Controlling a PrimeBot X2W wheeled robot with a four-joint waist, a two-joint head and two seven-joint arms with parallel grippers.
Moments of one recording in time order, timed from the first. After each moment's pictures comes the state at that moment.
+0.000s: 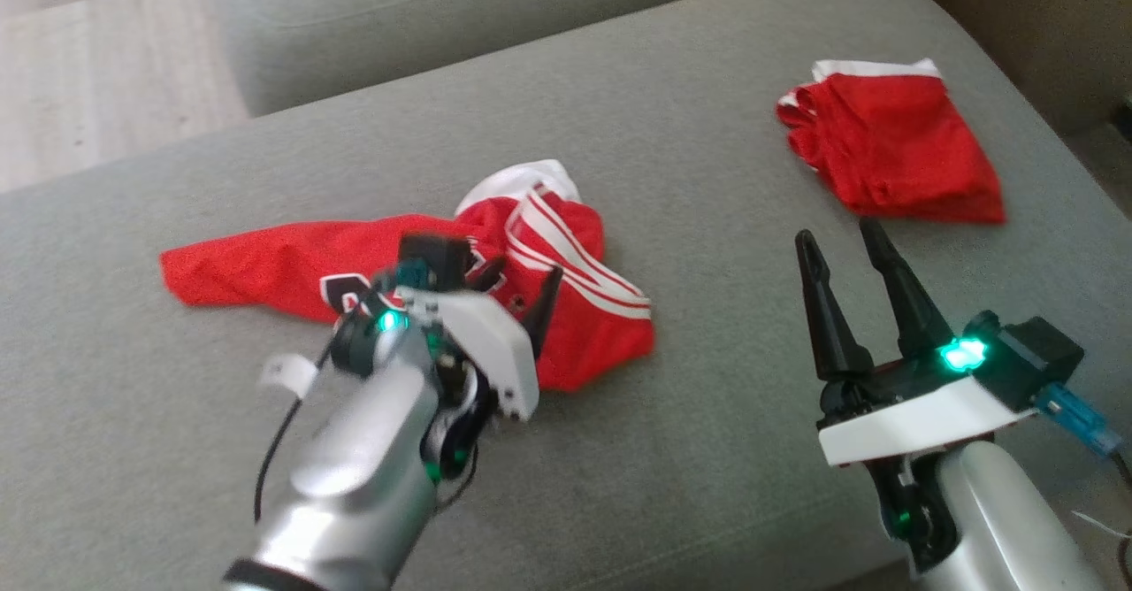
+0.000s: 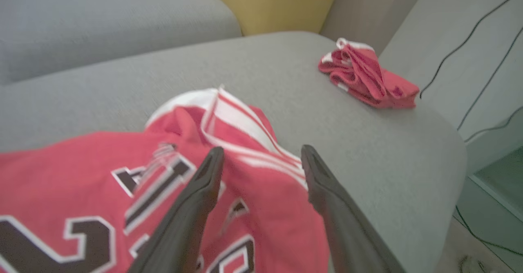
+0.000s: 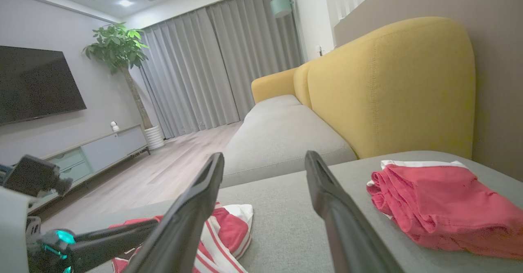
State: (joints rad) left arm -0.52 0.03 -0.66 0.67 -0.58 0.01 0.02; right arm -0.15 -0.17 0.28 0.14 0.43 0.13 -0.23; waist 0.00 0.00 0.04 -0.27
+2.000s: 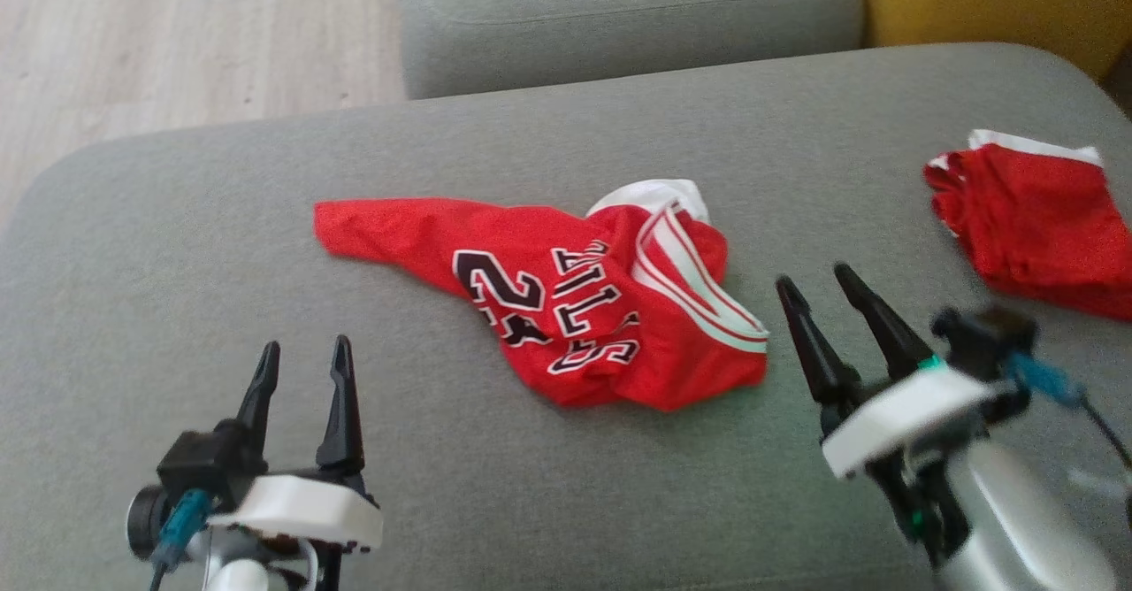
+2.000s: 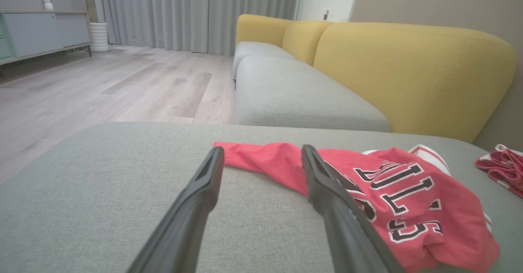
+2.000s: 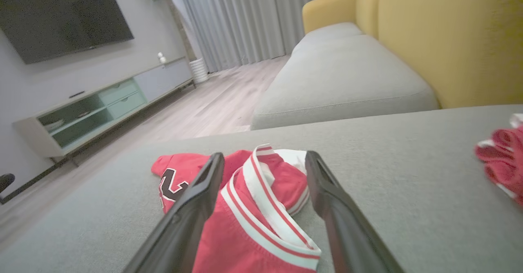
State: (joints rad) left arm 0.05 0.12 -0.21 0.10 -0.27 0.11 -0.25; right arm -0.15 -0.24 0.34 0.23 0.51 0.13 -0.08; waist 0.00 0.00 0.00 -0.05
